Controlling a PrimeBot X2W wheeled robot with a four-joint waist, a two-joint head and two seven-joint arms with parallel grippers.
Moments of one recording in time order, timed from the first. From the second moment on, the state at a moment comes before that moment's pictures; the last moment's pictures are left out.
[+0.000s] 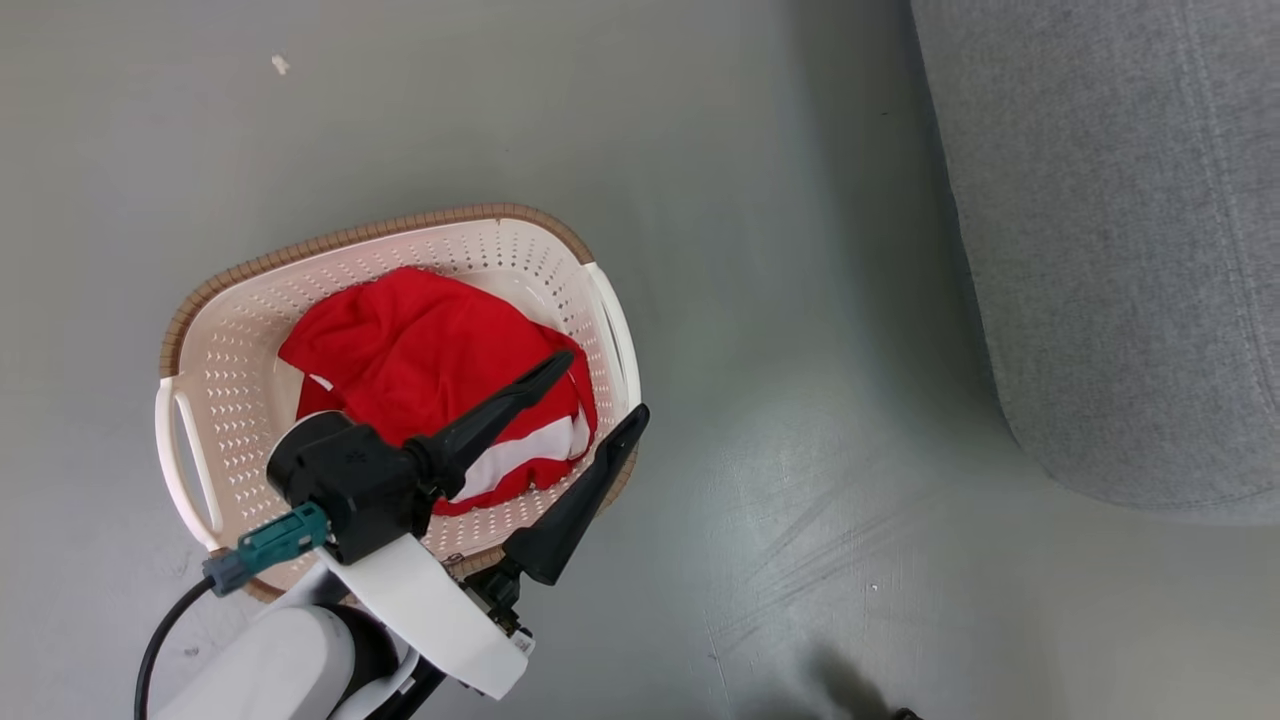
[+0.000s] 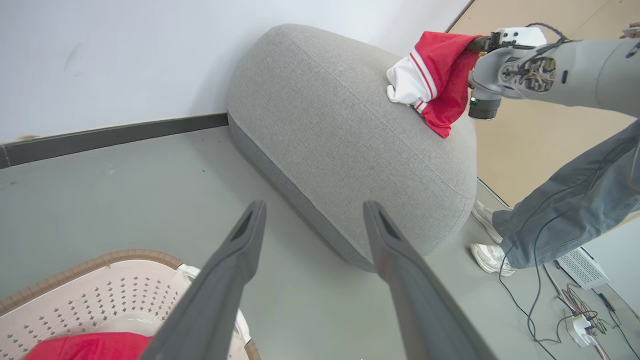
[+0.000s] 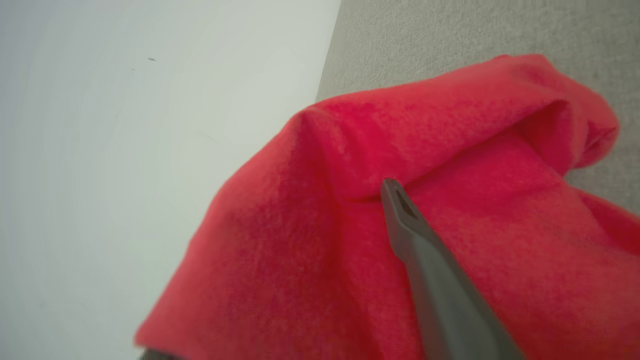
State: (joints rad) left arm -0.38 0.38 -0.61 -0.30 -0.68 -0.05 0.01; right arm -1.22 -0.35 -0.97 1.07 0.60 0.12 0.01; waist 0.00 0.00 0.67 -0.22
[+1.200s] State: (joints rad) left arm -0.27 0.33 -0.52 -0.13 -0.75 -0.06 -0.20; right arm -0.64 -0.11 -0.43 0.37 0.65 0.12 0.02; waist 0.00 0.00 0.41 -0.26
